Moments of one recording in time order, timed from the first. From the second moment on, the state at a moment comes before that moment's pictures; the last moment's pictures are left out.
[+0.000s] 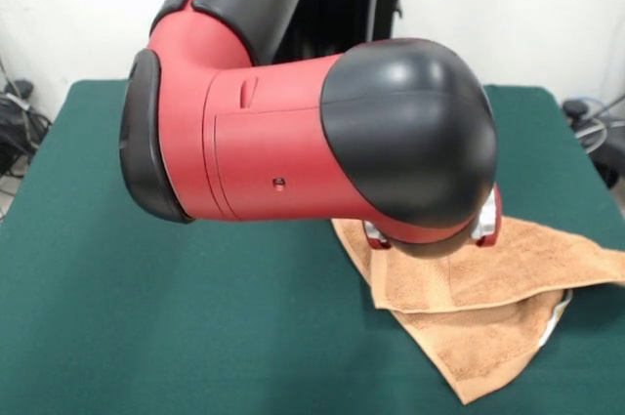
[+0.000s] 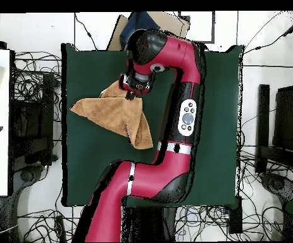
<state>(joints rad) -0.18 0.45 -0.08 -0.33 0.31 2.04 1.69</state>
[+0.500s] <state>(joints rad) -0.21 0.53 -0.08 -0.52 0.23 2.12 1.69</state>
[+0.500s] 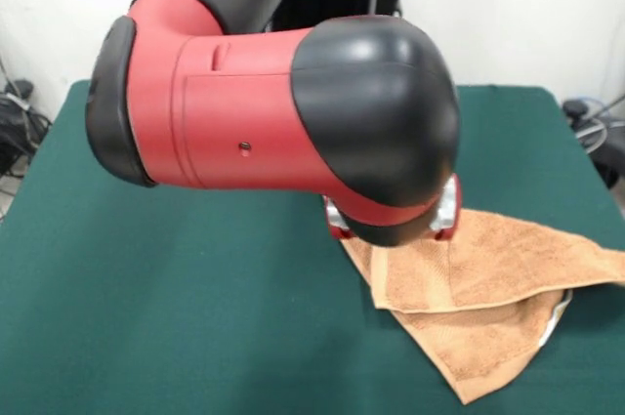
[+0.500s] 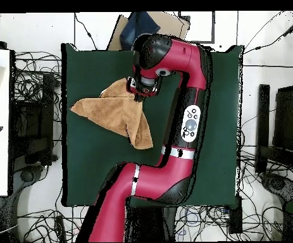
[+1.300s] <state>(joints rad) -0.34 0.62 -0.11 -0.66 0.21 2.22 1.69</state>
